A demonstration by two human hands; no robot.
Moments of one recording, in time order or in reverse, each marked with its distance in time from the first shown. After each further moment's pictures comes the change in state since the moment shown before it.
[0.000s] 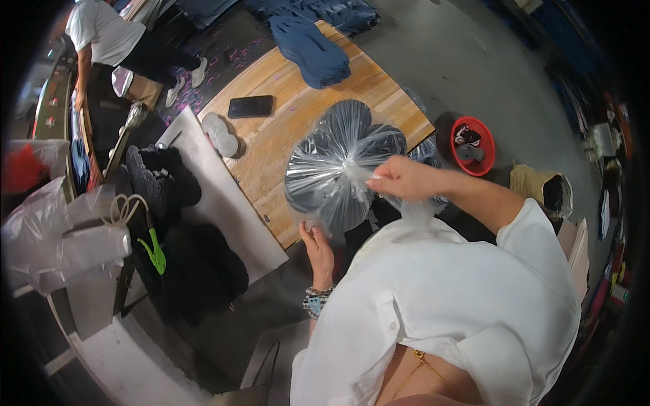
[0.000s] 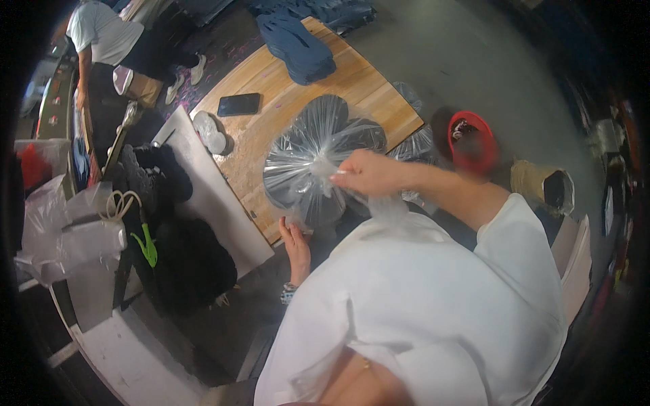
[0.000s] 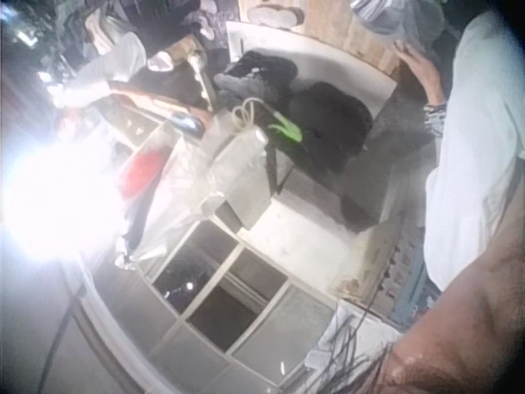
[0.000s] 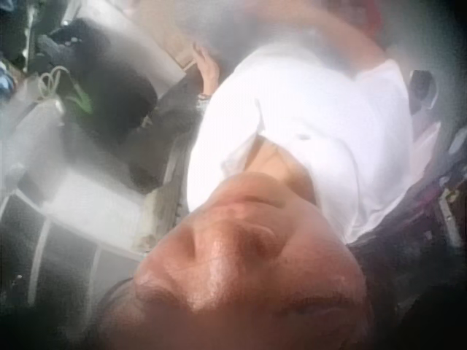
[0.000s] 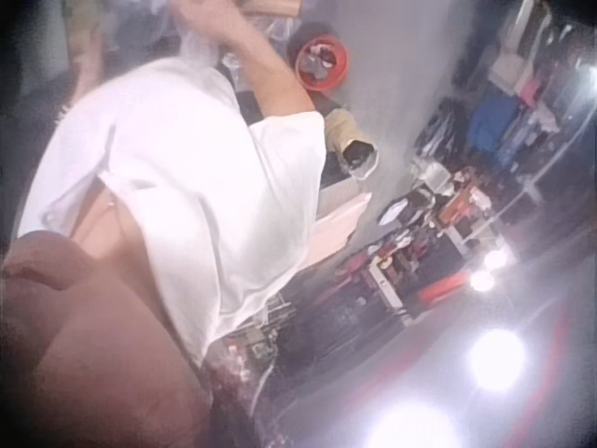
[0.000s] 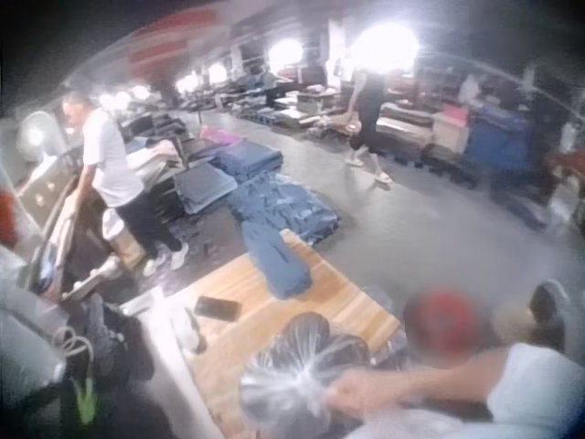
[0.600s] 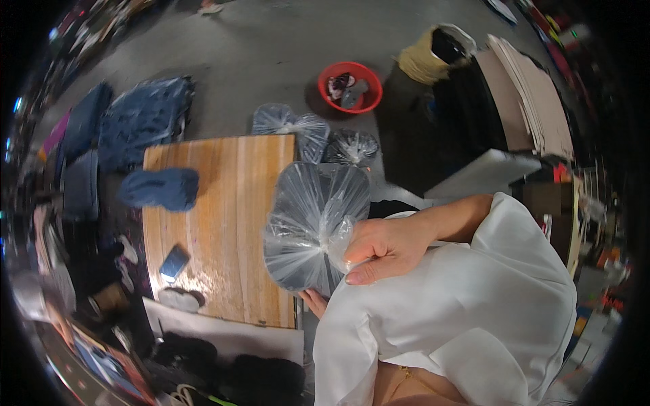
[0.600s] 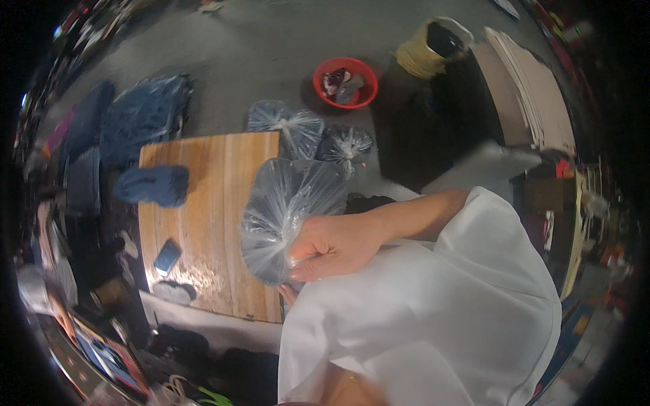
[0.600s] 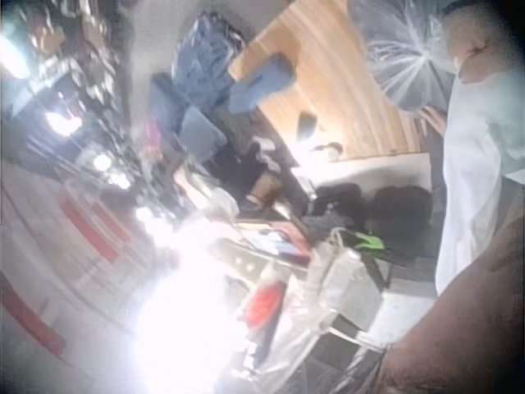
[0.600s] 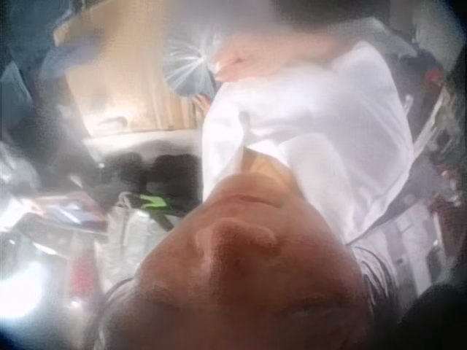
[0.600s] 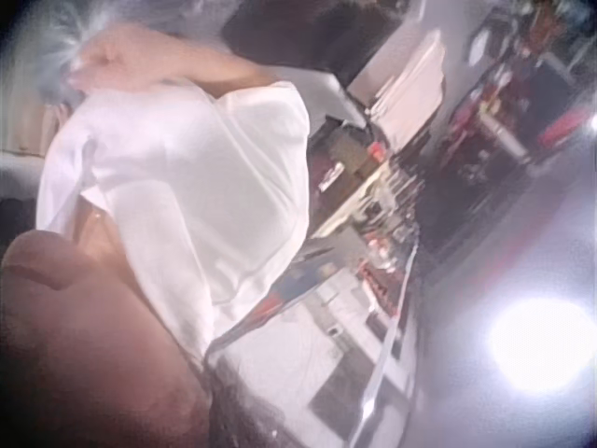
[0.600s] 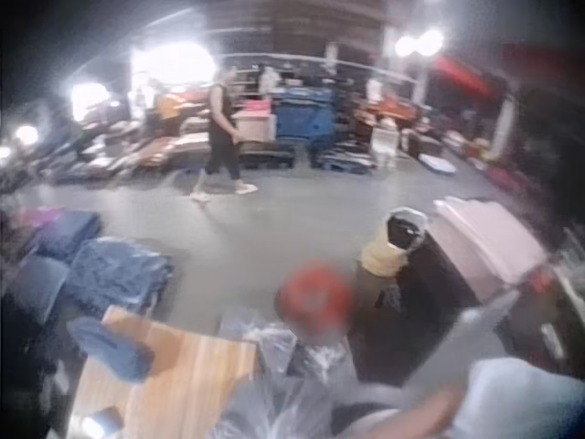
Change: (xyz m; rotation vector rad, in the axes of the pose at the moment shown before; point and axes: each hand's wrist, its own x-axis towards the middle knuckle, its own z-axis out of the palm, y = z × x) left_hand -0.007 -0.026 0.028 0.117 -0.434 -0.057; right_hand -0.155 0.000 0.028 0.428 0.421 -0.396
